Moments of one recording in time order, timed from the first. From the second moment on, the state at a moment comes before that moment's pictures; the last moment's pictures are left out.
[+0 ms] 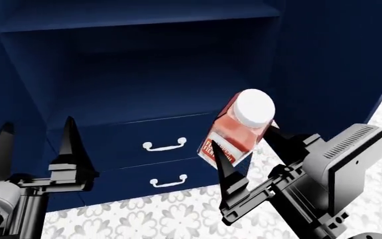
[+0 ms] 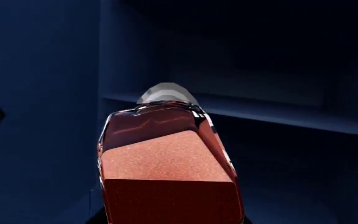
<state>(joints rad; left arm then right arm) 0.06 -0.65 0.11 0.72 -0.60 0.03 -0.52 0.33 0.72 -0.23 -0.90 0.96 0.59 0.32</state>
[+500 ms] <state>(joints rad) 0.06 -0.65 0.11 0.72 -0.59 0.03 -0.52 0.32 0.73 -0.23 -0.89 0.96 0.57 0.32</state>
